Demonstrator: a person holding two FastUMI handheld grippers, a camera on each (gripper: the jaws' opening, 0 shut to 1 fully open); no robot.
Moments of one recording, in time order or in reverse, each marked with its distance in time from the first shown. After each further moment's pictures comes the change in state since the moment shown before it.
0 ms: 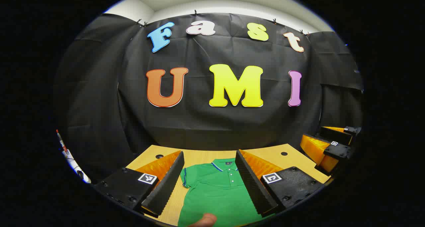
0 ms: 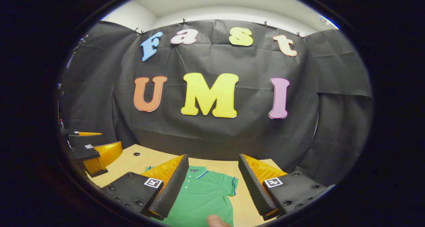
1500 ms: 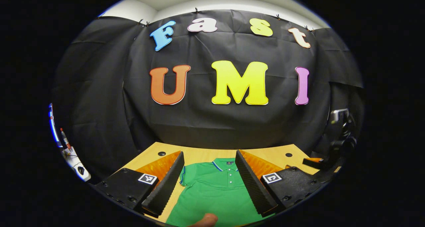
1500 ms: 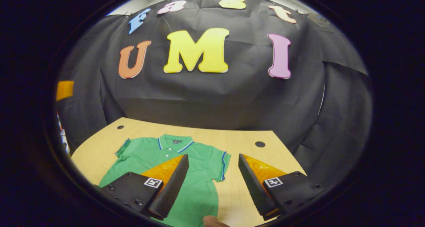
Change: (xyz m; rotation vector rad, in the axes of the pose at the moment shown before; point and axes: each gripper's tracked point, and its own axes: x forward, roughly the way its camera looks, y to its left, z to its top) left arm 0.012 -0.028 0.000 -0.023 0.042 0.106; right arm 0.111 -0.076 -0.163 0.019 0.317 -0.008
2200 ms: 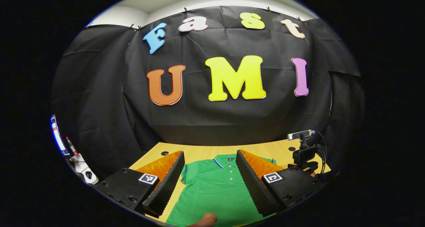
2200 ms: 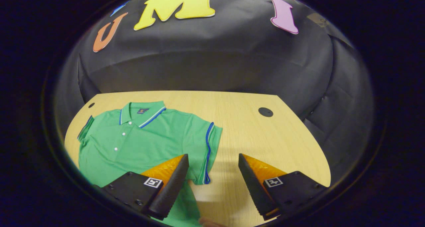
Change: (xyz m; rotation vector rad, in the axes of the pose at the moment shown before) left arm -0.001 -0.026 -0.006 0.098 0.027 0.008; right arm 0.147 -0.044 -0.090 0.014 0.268 -0.101
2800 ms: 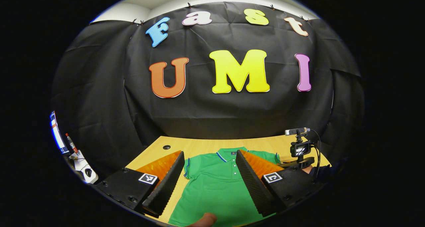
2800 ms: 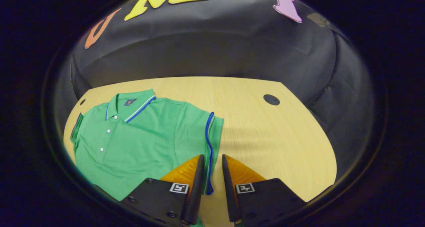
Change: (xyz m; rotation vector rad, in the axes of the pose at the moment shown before) left arm 0.000 0.021 -0.024 -0.010 0.054 0.018; right arm 0.029 0.012 -0.016 0.057 0.115 0.021
